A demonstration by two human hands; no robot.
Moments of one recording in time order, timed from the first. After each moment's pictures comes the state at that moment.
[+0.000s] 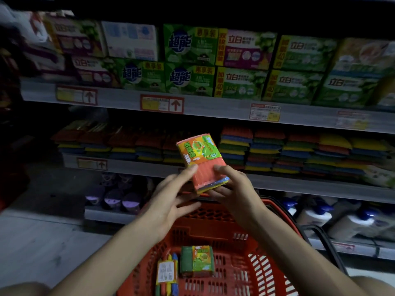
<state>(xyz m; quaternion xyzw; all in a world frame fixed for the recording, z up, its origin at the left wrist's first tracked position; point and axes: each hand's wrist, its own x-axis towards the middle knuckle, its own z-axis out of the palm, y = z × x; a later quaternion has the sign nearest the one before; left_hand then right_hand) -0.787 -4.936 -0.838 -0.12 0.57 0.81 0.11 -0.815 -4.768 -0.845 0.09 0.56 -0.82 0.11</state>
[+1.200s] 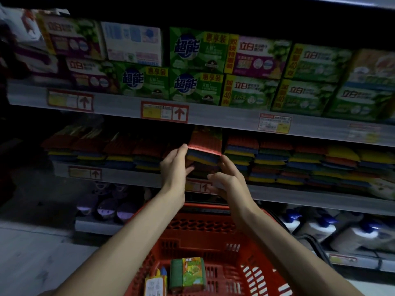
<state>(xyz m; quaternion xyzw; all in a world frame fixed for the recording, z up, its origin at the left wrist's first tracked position) -0.889 -4.919 -0.831 -0.18 0.51 0.83 -0.08 -0.848 -4.794 -0.832 0.04 0.70 -0.71 0.03</state>
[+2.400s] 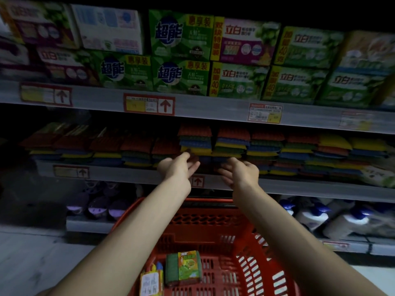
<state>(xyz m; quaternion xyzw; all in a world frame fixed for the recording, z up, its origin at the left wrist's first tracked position) -0.914 -4.890 -0.851 -0.32 0.44 0.84 -0.03 -0.886 -4.767 -0.844 0.29 0.57 -0.77 -0.05</state>
